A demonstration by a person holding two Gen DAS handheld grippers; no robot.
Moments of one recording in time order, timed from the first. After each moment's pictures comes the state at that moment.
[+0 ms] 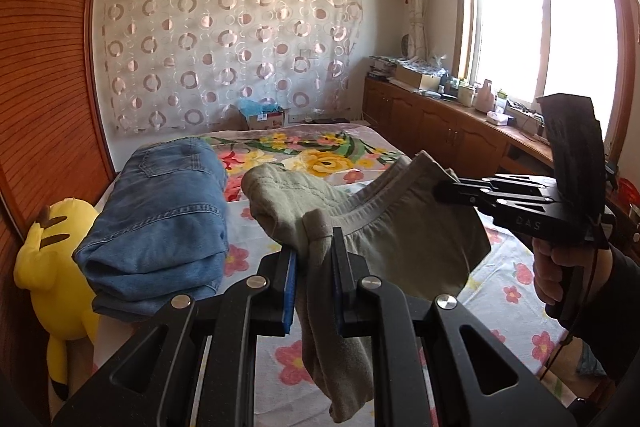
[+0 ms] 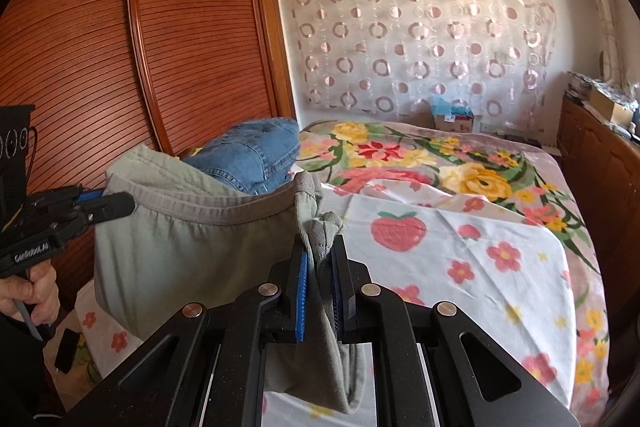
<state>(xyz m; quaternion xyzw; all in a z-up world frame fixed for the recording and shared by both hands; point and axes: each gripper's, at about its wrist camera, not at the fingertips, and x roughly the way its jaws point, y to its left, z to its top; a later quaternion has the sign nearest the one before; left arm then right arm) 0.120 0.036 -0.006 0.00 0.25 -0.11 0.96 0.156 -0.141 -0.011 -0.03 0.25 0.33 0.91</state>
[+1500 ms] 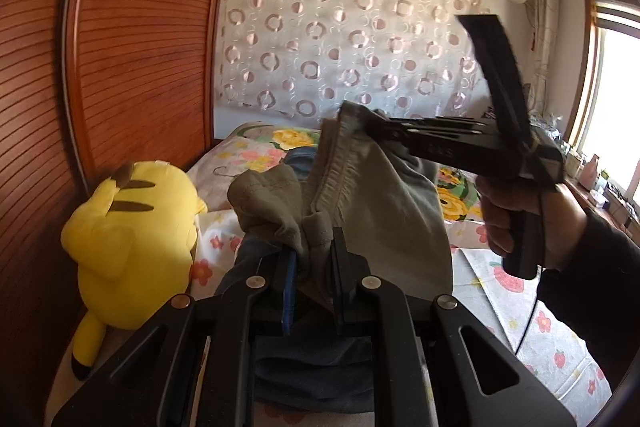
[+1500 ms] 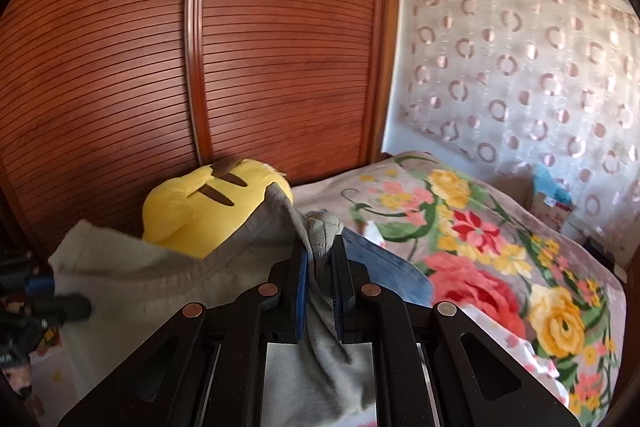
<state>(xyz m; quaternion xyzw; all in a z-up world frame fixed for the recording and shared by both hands) 0.199 0.191 -0.036 -0.10 0.25 0.08 0.96 0.432 0.119 -0.009 -0.17 0.21 0.47 0.84</state>
